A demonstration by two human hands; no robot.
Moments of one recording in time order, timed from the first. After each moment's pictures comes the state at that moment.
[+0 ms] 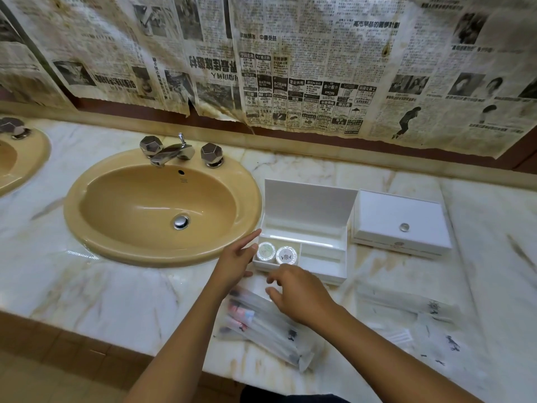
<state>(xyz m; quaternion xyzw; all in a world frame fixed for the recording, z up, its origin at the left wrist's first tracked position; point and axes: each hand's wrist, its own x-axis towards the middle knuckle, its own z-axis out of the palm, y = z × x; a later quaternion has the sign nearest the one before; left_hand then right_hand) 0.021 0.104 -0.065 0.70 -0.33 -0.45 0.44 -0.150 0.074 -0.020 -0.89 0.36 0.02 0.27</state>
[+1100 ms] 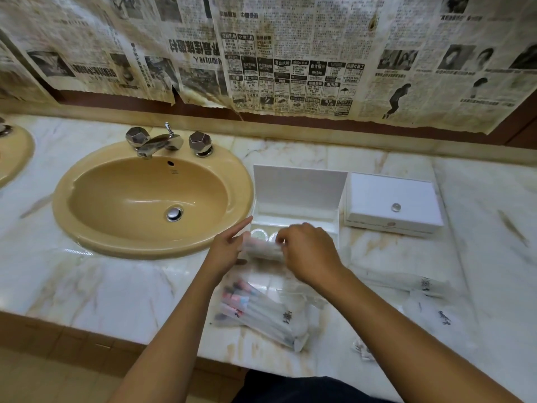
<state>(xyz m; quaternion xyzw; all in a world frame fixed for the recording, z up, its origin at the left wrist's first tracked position) 0.020 0.104 -0.063 0.71 -0.33 -0.44 0.44 -0.158 0.050 0.022 -0.89 0.42 -0.05 0.17</state>
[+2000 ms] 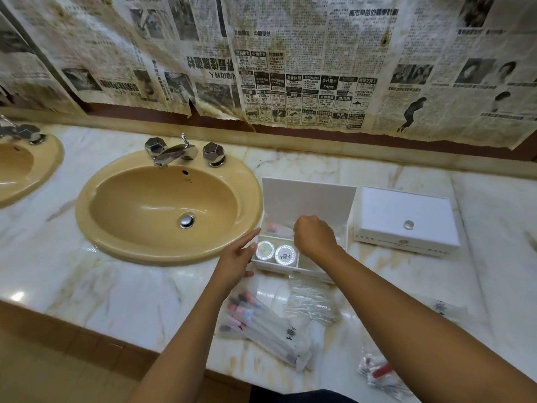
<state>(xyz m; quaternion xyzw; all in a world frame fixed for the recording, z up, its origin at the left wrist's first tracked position) 0.010 0.105 -0.057 0.73 -0.31 -0.43 0.43 -0.129 -0.024 -0.026 -0.83 0.51 0.02 0.22</state>
